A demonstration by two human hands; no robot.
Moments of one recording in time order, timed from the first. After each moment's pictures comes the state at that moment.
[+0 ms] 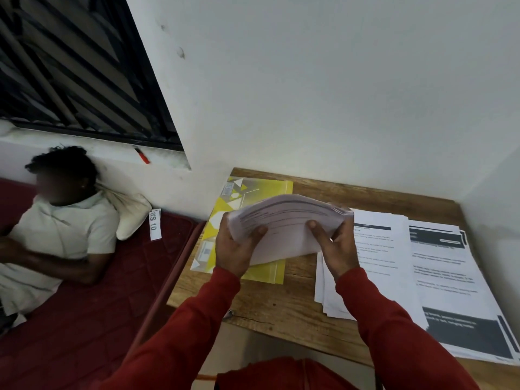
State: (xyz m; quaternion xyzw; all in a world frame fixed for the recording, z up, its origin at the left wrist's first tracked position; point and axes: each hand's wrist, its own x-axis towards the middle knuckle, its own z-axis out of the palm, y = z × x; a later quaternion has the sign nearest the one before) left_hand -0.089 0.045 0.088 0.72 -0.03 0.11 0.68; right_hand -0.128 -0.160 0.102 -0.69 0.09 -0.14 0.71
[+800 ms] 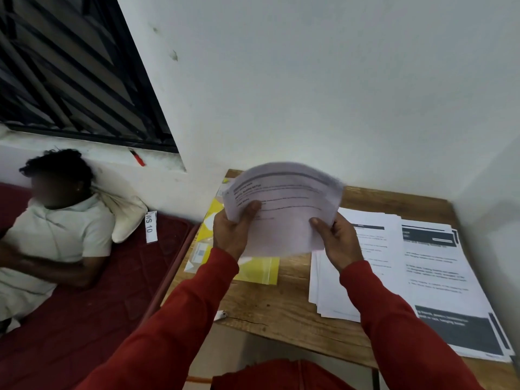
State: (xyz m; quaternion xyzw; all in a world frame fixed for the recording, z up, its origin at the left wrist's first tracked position) left_hand -0.073 0.024 0.127 0.68 0.00 0.09 0.73; right_hand -0.117 -0.188 0.099 -0.74 0.09 -0.11 0.65
